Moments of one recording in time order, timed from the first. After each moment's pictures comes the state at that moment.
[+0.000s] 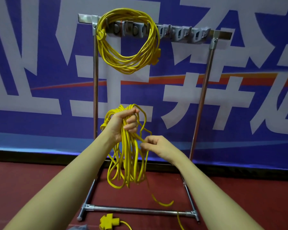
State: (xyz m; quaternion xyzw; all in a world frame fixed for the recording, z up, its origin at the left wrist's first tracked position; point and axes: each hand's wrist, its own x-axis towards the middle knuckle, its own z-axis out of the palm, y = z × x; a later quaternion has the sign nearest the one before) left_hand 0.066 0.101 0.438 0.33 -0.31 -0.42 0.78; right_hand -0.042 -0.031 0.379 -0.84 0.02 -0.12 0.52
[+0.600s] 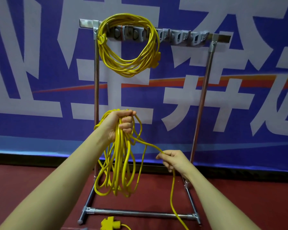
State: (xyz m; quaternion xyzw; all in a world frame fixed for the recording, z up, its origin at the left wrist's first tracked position) left_hand 0.075 0.116 0.453 0.38 -0.26 -0.46 0.76; right_hand -0.071 -0.066 0.334 -0.77 0.15 -0.15 0.60
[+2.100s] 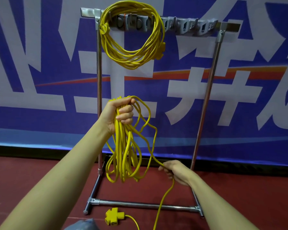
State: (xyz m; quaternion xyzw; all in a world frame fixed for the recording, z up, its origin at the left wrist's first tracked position) left_hand 0.092 0.124 0.450 0.27 -0.38 -0.50 0.73; right_hand -0.065 -0.068 0.271 -0.73 0.25 -0.04 0.63
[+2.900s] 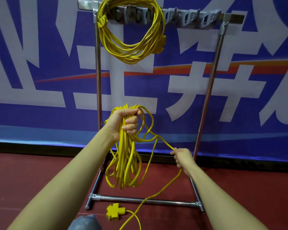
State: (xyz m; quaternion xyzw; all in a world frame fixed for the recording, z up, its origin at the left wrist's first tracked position) left_hand 0.082 0.115 0.416 0.32 -0.36 -0.51 0.71; right_hand -0.052 -0.090 0.281 -0.71 0.37 -0.21 0.57
